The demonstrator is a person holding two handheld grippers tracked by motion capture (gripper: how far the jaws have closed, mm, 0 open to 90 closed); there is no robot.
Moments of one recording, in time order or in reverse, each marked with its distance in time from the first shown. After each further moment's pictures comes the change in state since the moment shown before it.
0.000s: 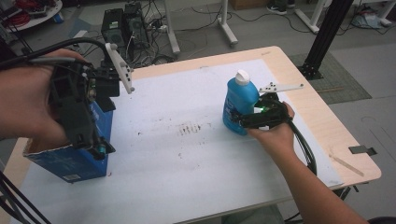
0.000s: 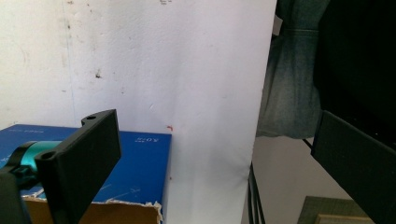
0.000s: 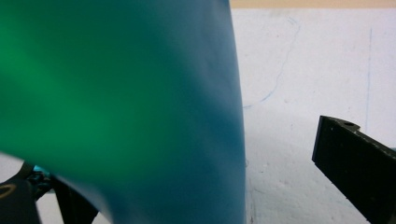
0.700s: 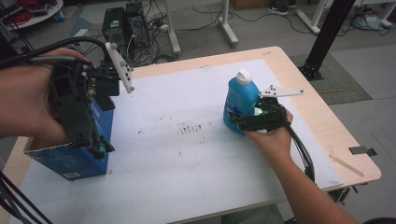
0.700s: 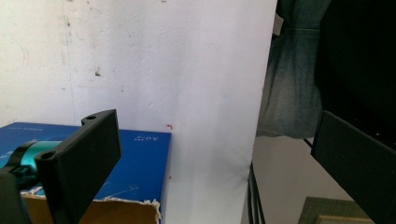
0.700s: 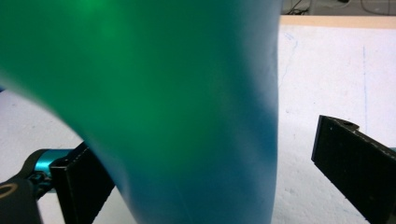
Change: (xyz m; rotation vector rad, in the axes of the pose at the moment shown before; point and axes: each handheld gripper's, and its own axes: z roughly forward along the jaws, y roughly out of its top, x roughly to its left) left arm -0.001 -0.004 0.002 -0.004 0.004 -0.009; right arm 0.010 -0.006 0.001 -0.067 -0.032 -0.048
